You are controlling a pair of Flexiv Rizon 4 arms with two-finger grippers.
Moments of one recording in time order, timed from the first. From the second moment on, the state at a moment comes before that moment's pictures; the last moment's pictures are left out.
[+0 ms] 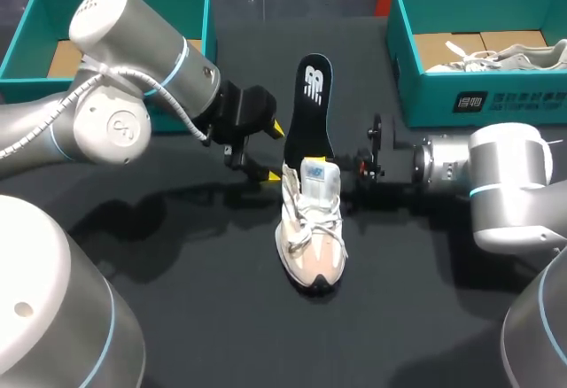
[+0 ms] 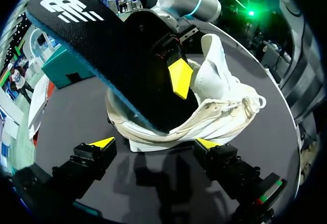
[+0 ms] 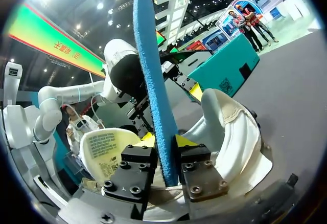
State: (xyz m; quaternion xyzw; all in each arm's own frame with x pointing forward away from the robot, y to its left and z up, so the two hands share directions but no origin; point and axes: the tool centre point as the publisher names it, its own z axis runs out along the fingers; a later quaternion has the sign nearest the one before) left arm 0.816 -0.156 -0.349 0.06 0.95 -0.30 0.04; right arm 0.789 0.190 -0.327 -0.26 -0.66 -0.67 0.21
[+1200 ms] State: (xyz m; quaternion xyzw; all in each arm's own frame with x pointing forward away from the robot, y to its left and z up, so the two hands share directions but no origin) left arm 0.816 -0.156 -0.349 0.06 0.95 -0.30 0.04; right arm 0.820 0.188 -0.302 -0.23 -0.69 -0.65 0.22
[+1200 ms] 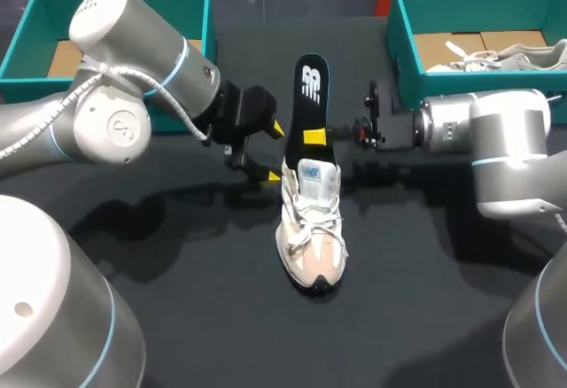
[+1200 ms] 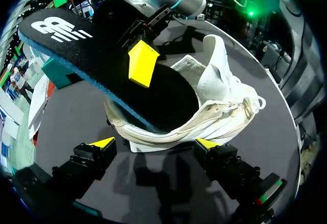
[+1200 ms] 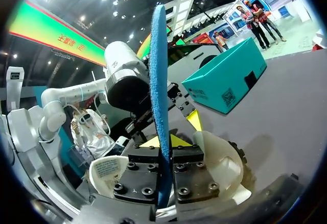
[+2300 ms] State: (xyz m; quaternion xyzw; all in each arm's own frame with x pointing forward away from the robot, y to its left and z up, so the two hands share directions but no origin) left arm 0.816 -0.156 -0.349 0.06 0.95 -0.30 0.04; right arm 0.808 0.190 -0.297 -0.23 -0.71 -0.64 0.21
